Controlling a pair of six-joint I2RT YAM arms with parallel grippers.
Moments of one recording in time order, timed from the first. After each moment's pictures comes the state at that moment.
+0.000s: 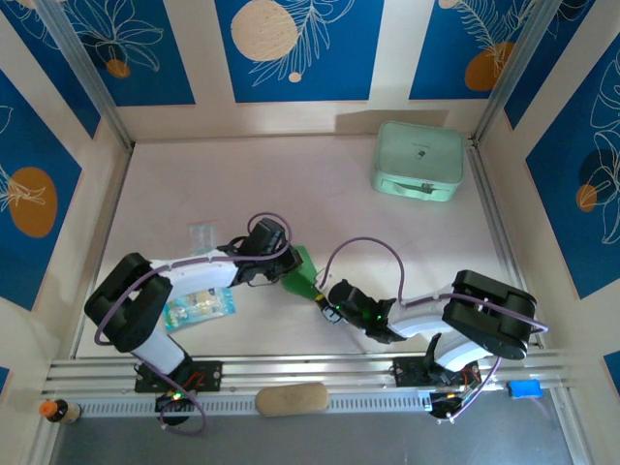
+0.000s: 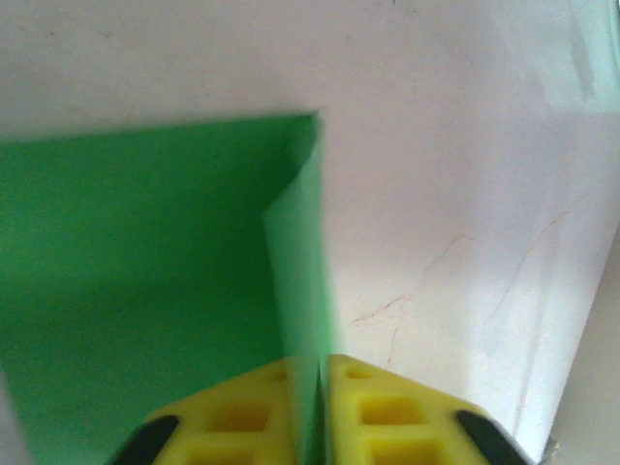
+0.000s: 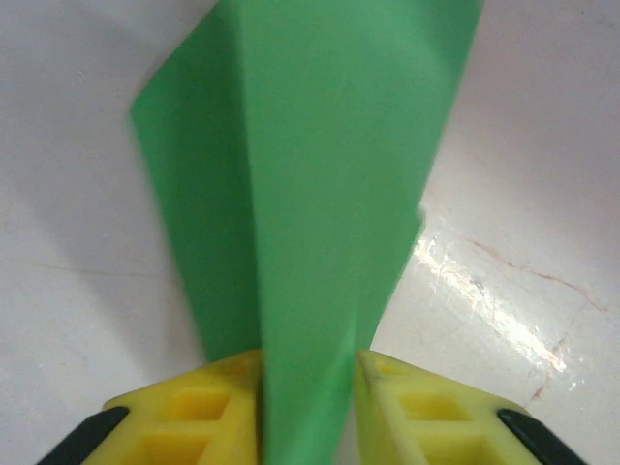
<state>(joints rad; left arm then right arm) -0.72 1.57 0.78 -0.05 0.19 -1.19 1.08 1.46 0.32 0.41 0.32 0.12</state>
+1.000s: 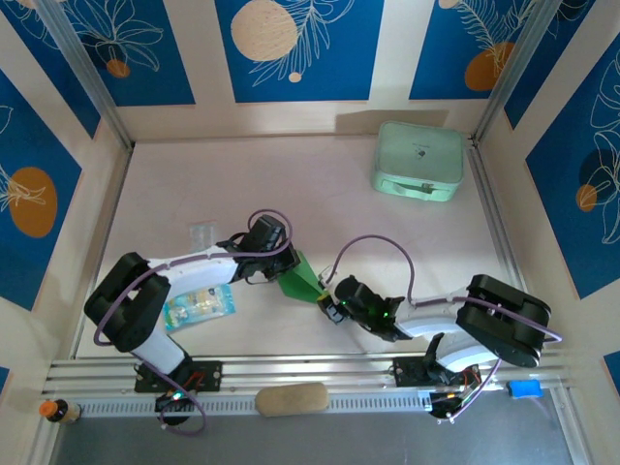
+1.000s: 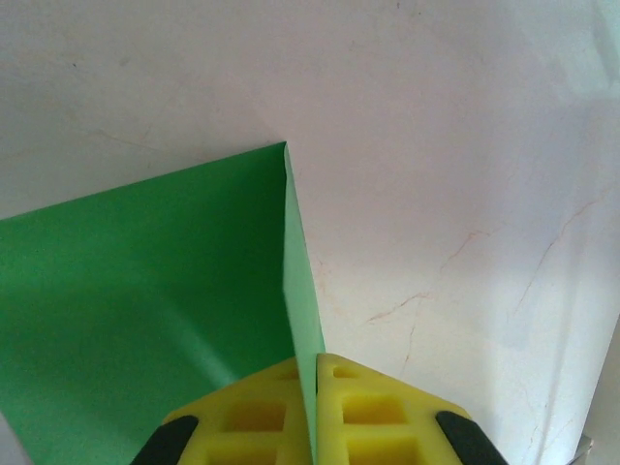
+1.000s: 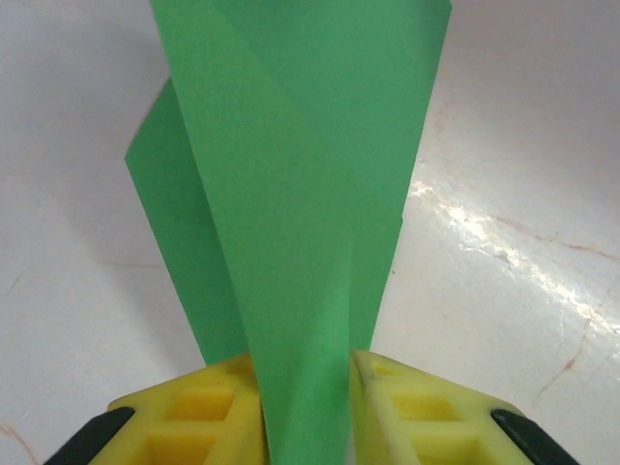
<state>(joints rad) -0.70 1.57 0.82 -0.13 0.19 -1.12 1.03 1.38 0.30 0.36 0.18 0.22</state>
